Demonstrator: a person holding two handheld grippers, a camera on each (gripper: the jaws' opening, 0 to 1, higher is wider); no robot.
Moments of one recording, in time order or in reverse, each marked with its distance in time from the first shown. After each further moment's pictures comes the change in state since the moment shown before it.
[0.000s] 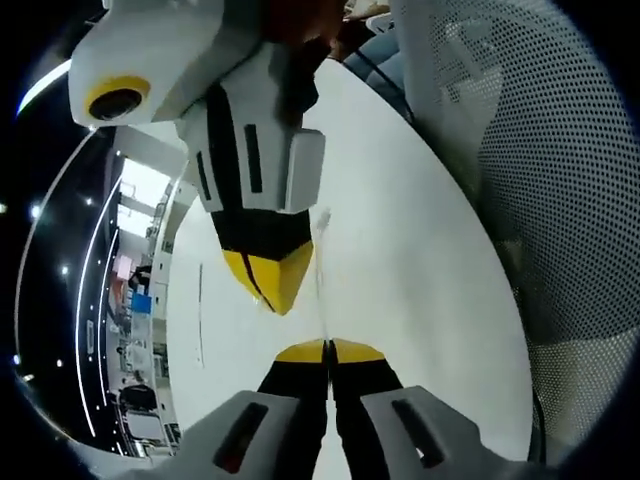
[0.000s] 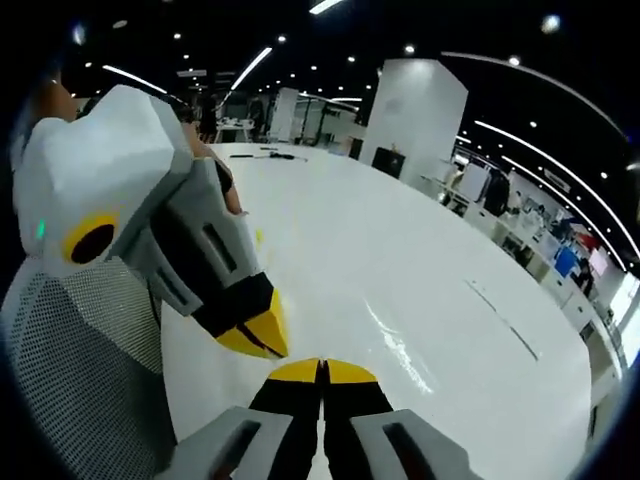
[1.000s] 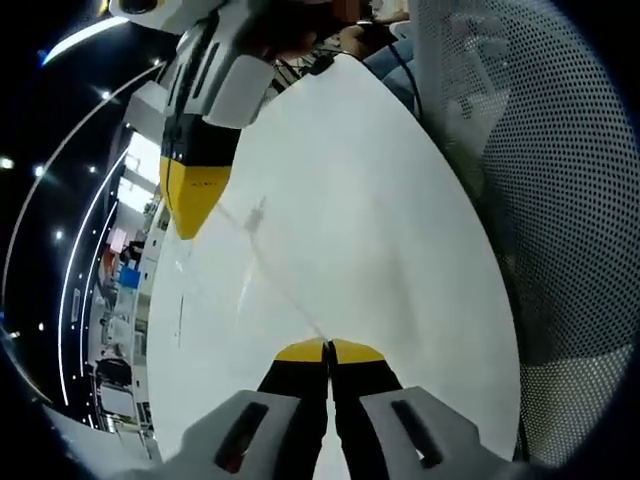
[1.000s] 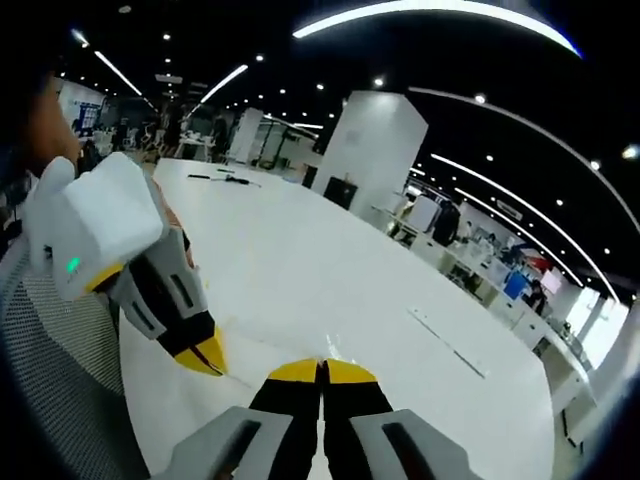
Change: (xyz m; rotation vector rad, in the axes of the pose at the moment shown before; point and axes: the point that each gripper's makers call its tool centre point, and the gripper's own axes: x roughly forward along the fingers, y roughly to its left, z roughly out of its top) left arm 0.005 -0.013 -0.022 -0.125 -0.015 -0.014; right arm -0.024 -0.030 0.028 -0.045 -0.101 -0.236
